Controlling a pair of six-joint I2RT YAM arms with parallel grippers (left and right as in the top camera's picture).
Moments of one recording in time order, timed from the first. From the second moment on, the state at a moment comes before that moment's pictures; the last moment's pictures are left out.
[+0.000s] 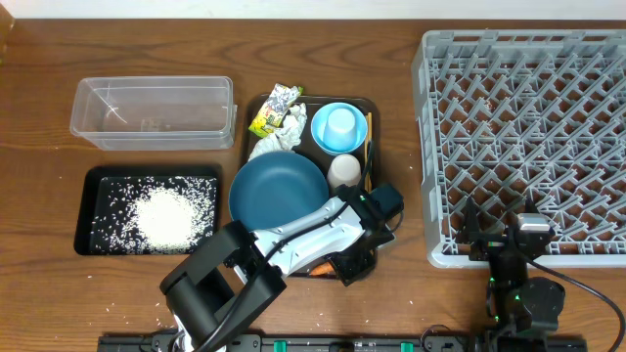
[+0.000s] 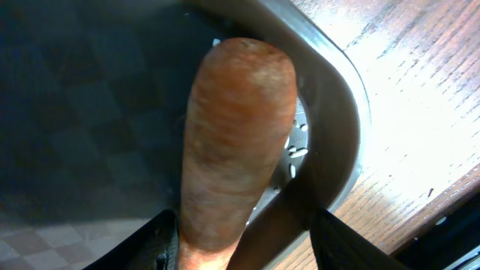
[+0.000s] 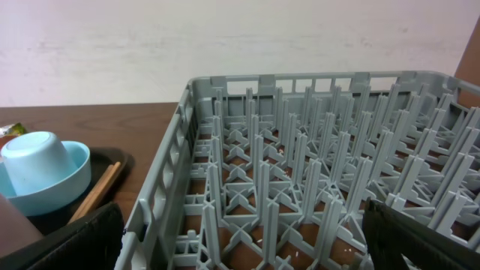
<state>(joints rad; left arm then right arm) -0.94 1.89 1.18 -0.95 0.17 0.06 -0.06 0.01 0.01 -0.07 -0.05 0.04</state>
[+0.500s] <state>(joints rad) -0.94 1.91 1.18 -0.91 0.04 0.06 -0.06 0.01 0.01 -0.07 -0.05 0.04</state>
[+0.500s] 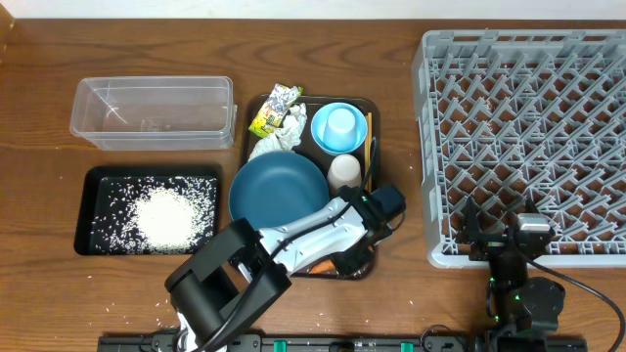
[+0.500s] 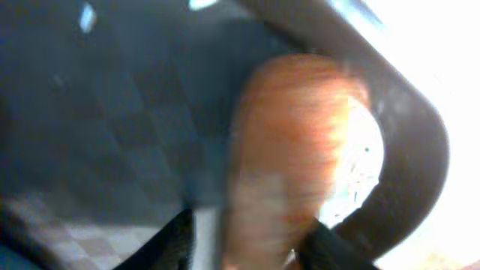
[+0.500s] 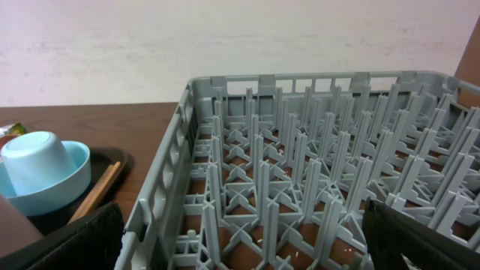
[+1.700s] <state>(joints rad) -0.16 1.27 1.19 -1.03 -0.12 -0.35 -0.06 0.01 0.01 -0.07 -0.05 0.04</state>
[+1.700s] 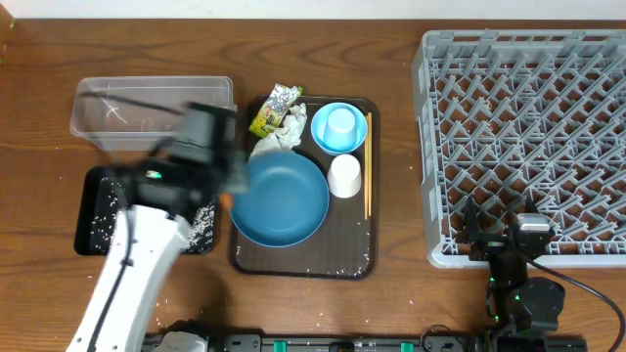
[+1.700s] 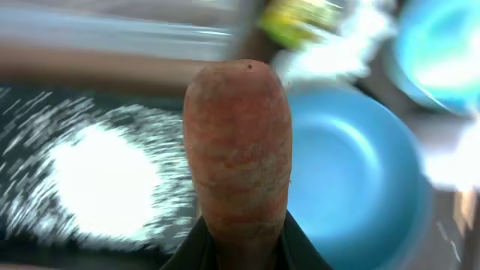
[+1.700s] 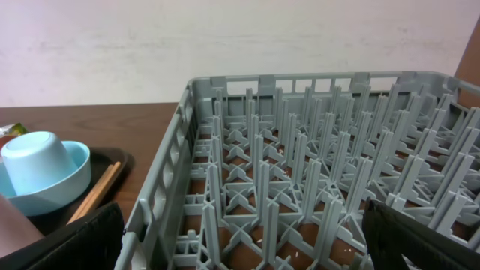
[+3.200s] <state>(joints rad) 0.37 1.51 1.07 -1.00 -0.03 -0.63 -0.06 0.01 0.01 -0.07 -0.05 0.04</state>
